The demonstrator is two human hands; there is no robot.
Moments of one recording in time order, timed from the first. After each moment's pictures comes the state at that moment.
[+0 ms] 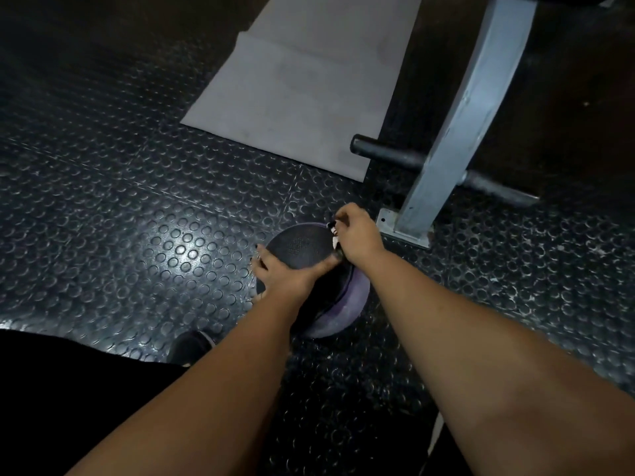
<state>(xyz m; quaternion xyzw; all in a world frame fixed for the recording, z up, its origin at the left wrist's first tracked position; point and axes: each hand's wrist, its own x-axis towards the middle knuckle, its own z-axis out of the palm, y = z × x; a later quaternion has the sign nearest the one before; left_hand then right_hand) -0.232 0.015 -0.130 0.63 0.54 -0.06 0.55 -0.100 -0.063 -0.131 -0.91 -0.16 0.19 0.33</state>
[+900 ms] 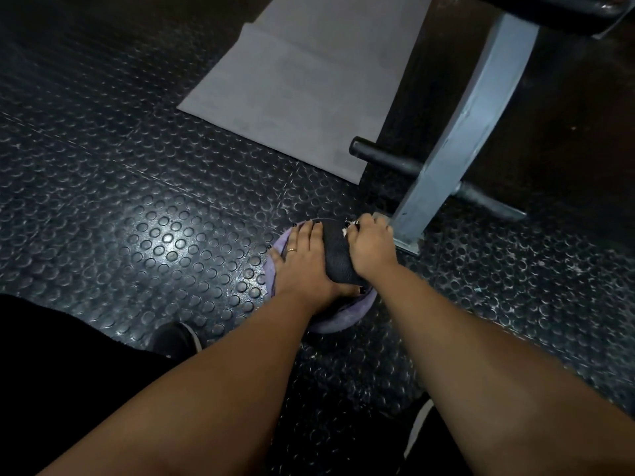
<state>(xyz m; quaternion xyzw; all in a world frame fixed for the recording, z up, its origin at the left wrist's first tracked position) -0.213 -0.007 -0.125 0.92 0.24 -0.09 0.29 -0.103 -0.093 -0.126 -0.96 -0.17 0.12 0.18</state>
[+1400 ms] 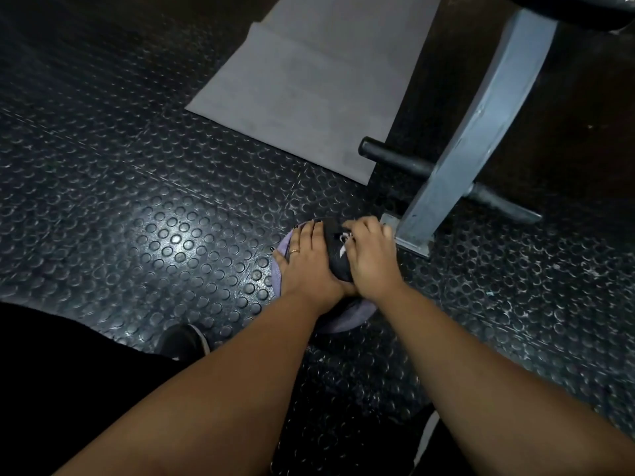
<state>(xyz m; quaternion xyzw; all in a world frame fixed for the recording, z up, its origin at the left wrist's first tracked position) -0.211 -0.003 -0.127 0.91 0.28 -0.07 0.30 -0.129 -0.097 -0.122 -0.92 -0.32 0.04 0.22</state>
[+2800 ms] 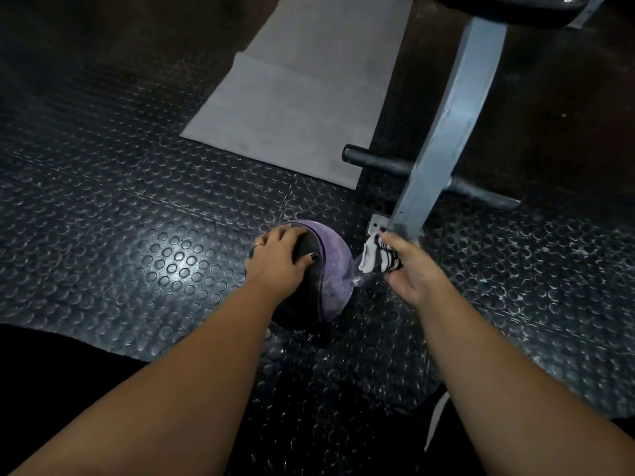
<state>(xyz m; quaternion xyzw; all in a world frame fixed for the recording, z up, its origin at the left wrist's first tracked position) -0.230 0.045 -0.107 0.92 0.26 -0.07 0.29 -0.127 -0.153 -0.082 -0.54 0.20 0.32 0.75</state>
